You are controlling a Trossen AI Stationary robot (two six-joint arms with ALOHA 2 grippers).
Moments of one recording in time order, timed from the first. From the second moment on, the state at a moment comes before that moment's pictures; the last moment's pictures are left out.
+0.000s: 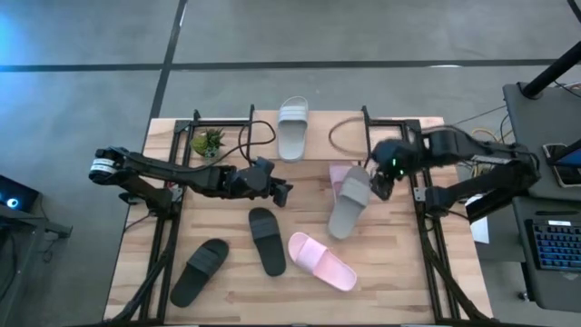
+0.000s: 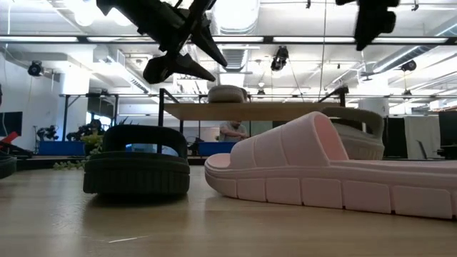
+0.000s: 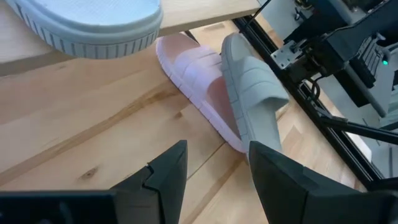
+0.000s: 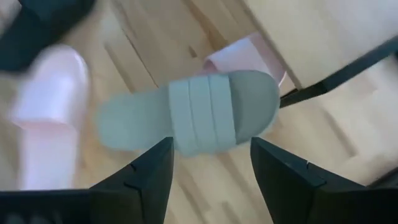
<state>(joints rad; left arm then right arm) -0.05 1.41 0.97 -0.11 -0.34 -0.91 0.01 1.13 1.28 -1.30 0.16 0.49</state>
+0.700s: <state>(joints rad) -0.05 1.40 0.96 -0.39 -0.32 -0.61 0.54 1.52 1.05 -1.18 0.71 1.05</state>
